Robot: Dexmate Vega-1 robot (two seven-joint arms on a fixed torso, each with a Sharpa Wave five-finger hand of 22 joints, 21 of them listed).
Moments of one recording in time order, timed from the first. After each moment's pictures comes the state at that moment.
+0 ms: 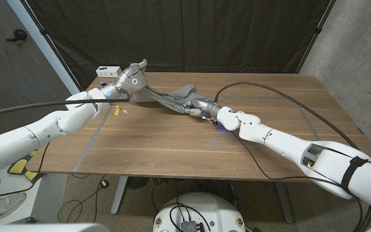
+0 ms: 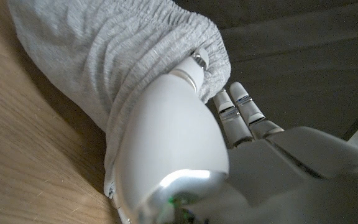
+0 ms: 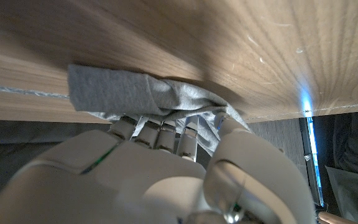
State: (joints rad) left arm 0.60 1.14 0.73 -1.67 1.80 0.23 0.41; left_hand 1.45 0.11 0.40 -0.16 0.20 1.30 -0.15 0.58 0.24 1.15 -0.22 0.29 0.32 0.63 -0.06 0.26 0.23 0.09 0.00 0.79 0.20; right arm -0.40 -0.40 -1.03 -1.11 -0.44 0.12 -0.02; right_hand 0.48 0.18 0.43 0.06 0.20 0.50 -0.07 0.19 0.19 0.38 0.01 0.21 0.20 0.31 -0.04 0.25 0.24 0.26 0.07 0.24 0.18
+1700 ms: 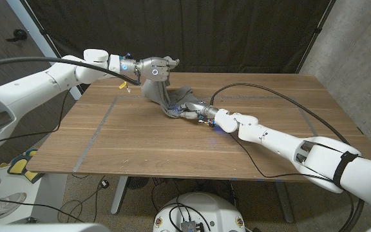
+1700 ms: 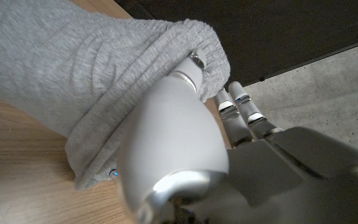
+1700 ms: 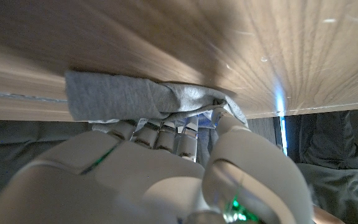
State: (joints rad) left arm 0.01 0.95 1.09 -1.41 2.09 -0.15 0.85; left_hand 1.44 0.13 0.34 -0.16 0.18 1.31 -0.16 0.58 0.20 1.13 -0.22 0.24 0.29 0.66 -0.07 0.26 0.23 0.11 -0.01 0.82 0.20; right arm -0.35 -0.34 -1.09 -0.94 -0.46 0.29 -0.06; right_hand 0.52 0.19 0.46 0.02 0.20 0.46 -0.07 0.19 0.19 0.34 0.00 0.20 0.20 0.27 -0.04 0.24 0.25 0.26 0.08 0.22 0.18
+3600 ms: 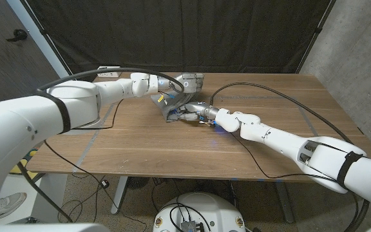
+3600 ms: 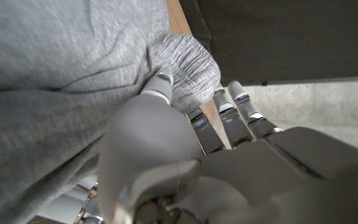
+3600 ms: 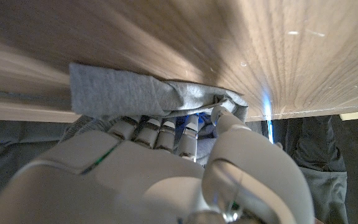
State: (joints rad) left arm -0.16 0.39 1.67 -0.66 1.49 0.09 0.97; left_hand 0.96 0.10 0.30 -0.06 0.21 0.63 -0.22 0.18 0.19 0.73 -0.20 0.19 0.23 0.56 -0.05 0.19 0.20 0.09 0.02 0.82 0.18; right arm -0.35 -0.38 -1.07 -0.99 -0.48 0.31 -0.02; right_hand 0.53 0.19 0.47 0.01 0.19 0.46 -0.07 0.19 0.19 0.34 0.00 0.20 0.20 0.27 -0.04 0.24 0.25 0.26 0.07 0.22 0.18
